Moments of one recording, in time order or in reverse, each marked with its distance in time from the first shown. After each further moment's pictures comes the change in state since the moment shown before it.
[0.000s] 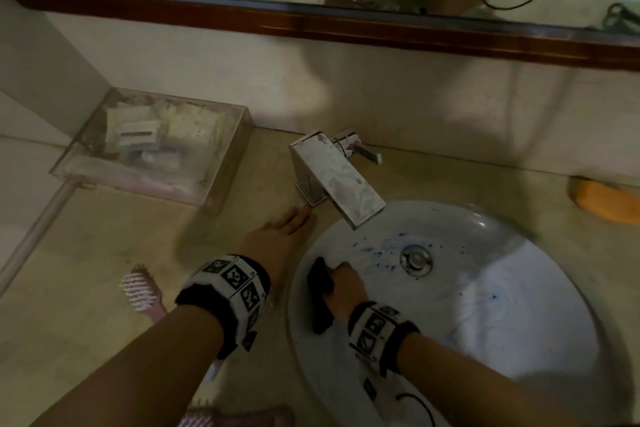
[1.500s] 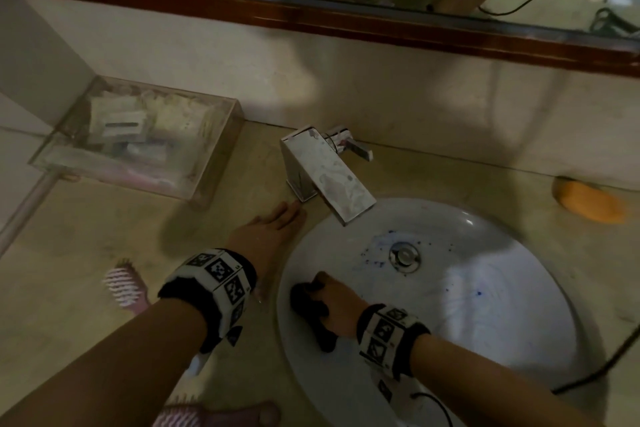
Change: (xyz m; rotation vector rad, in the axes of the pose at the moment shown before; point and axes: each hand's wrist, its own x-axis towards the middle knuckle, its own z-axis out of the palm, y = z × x) left_hand -0.004 0.000 -0.003 0.000 -0.043 0.001; right_hand -0.018 0.019 -0.010 -0.304 -0.258 -0.313
